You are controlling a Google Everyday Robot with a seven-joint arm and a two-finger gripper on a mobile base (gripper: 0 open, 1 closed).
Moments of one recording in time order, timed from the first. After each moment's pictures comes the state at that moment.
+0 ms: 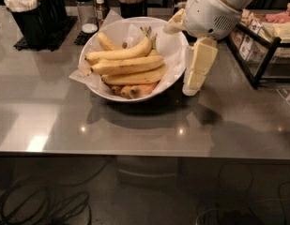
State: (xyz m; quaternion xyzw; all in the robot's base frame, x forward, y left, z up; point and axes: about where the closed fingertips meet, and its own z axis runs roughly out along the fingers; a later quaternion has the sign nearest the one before) arm 0.513 -0.069 0.966 -0.74 0.63 0.11 0.20
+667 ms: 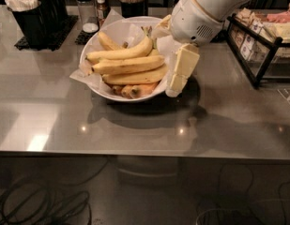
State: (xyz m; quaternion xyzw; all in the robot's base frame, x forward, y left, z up) arm 0.528 -0.046 0.950 -0.74 0.63 0.13 0.23
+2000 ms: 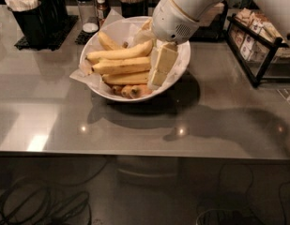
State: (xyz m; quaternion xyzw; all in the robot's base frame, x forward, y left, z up) arm 0.555 -0.006 0.937 -0.76 0.59 0.15 0.23
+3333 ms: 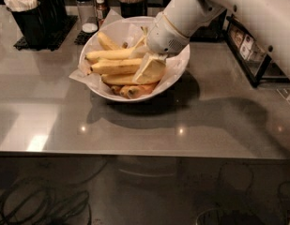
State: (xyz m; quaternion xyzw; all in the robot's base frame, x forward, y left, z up) arm 0.567 0.007 0.898 -0.75 0.59 0.19 0.23
